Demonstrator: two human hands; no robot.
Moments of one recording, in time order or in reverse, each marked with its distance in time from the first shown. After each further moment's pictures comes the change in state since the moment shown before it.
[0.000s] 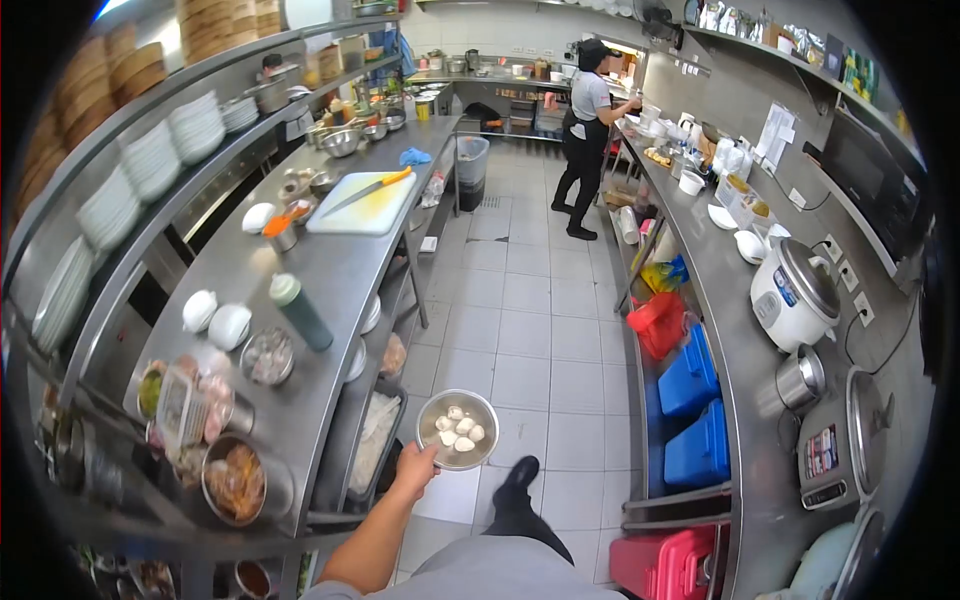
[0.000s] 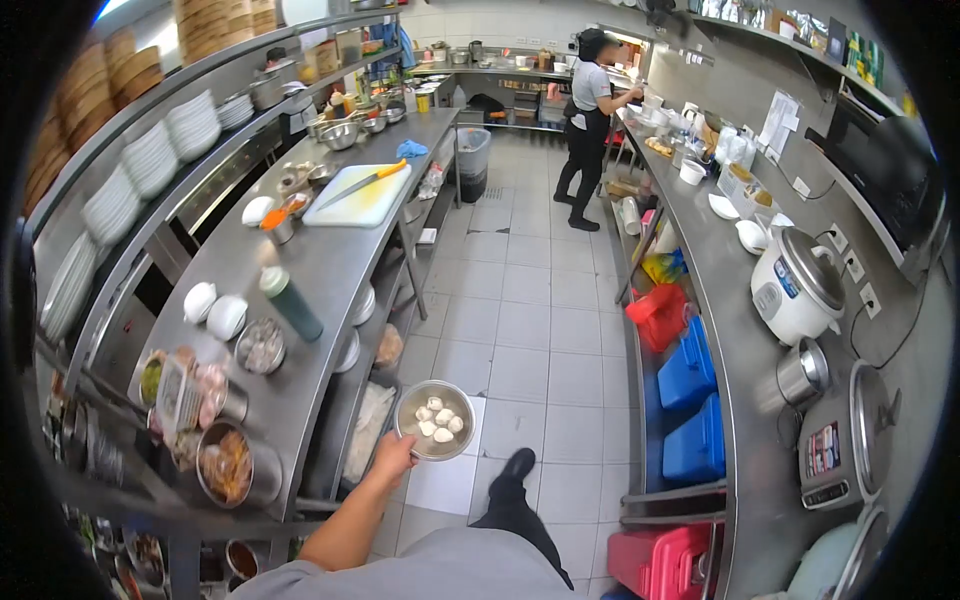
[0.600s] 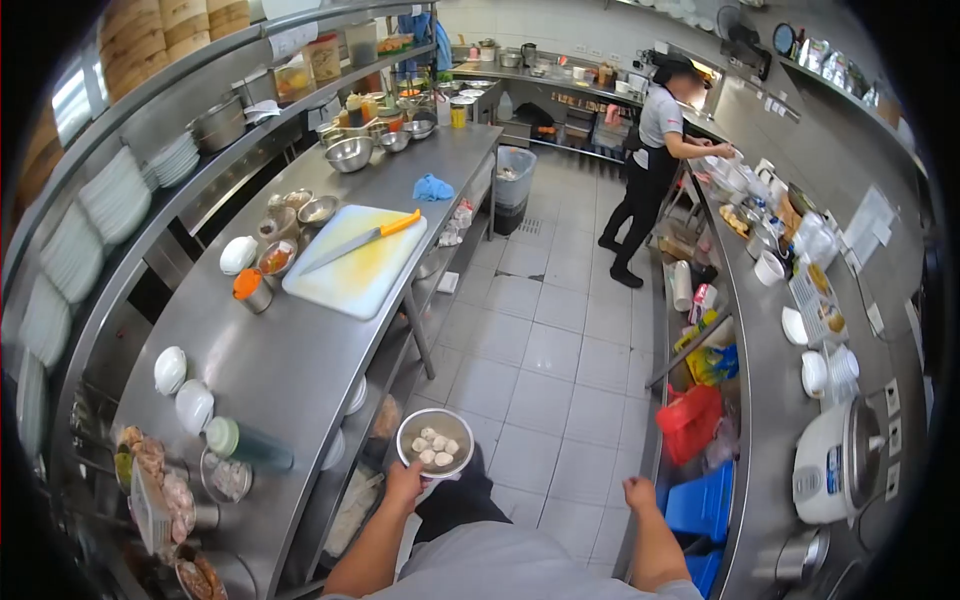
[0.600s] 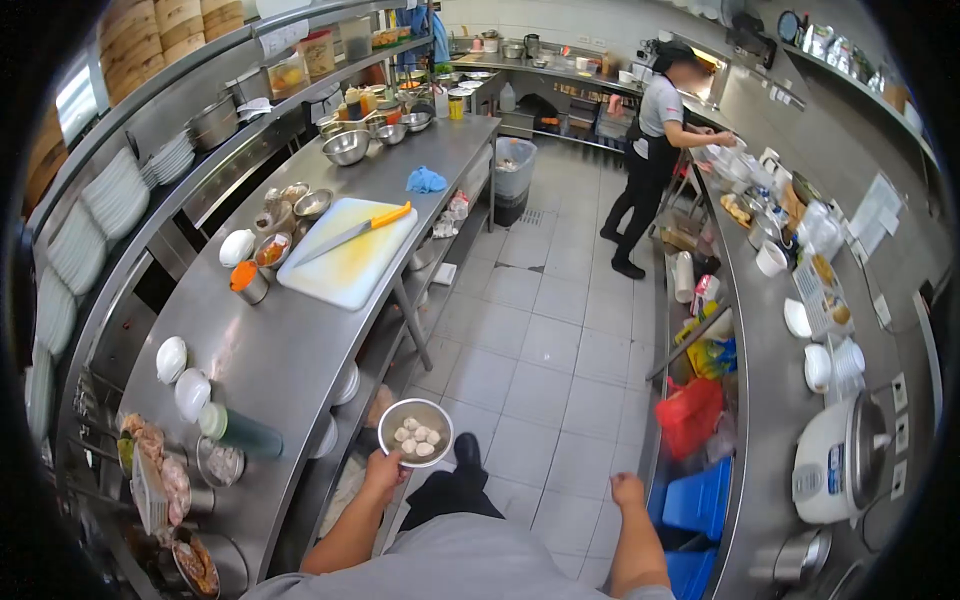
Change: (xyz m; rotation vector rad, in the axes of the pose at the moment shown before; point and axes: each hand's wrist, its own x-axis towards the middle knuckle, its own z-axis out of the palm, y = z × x) left_hand 0.358 0.180 0.105 -0.238 0.202 -0.100; right_hand 0.400 -0.440 -0.660 0.123 0.563 -0.406
